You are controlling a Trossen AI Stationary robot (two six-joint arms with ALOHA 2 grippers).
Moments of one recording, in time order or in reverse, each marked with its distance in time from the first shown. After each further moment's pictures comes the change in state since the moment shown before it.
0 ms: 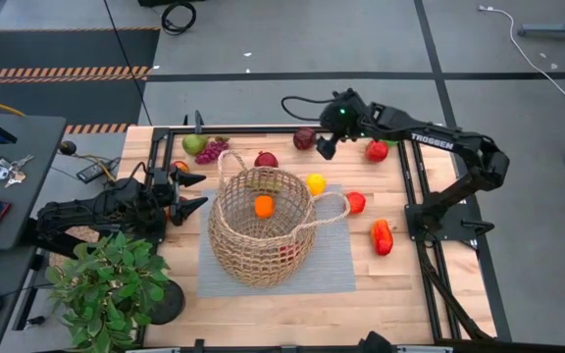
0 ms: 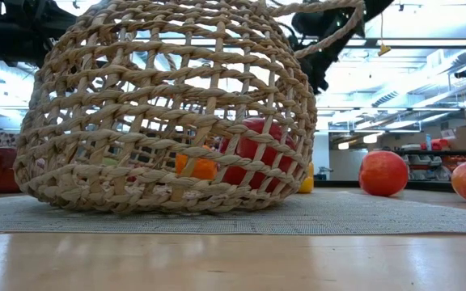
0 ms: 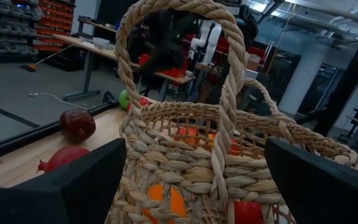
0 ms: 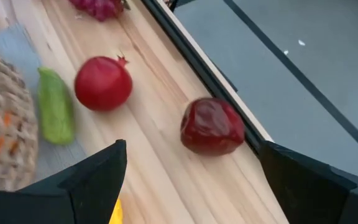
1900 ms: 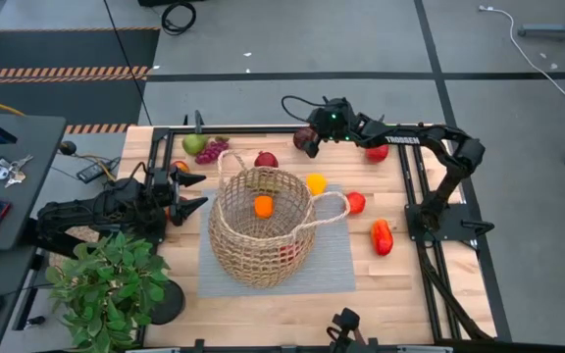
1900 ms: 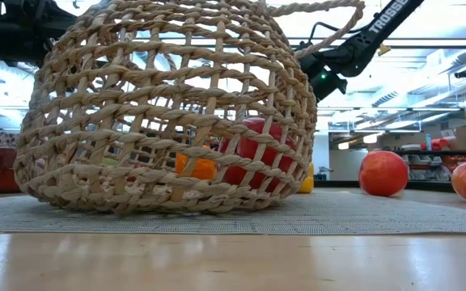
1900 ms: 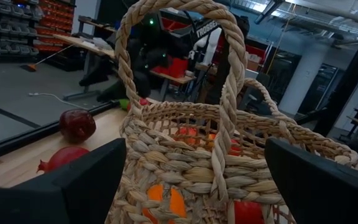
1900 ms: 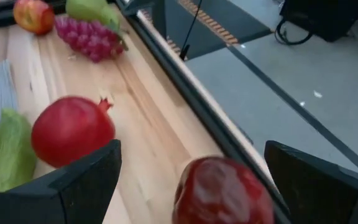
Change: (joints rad) left arm 0.000 0.000 0.000 0.000 0.000 0.000; right arm -0.091 0.221 -0.192 0.663 -0.156 -0.064
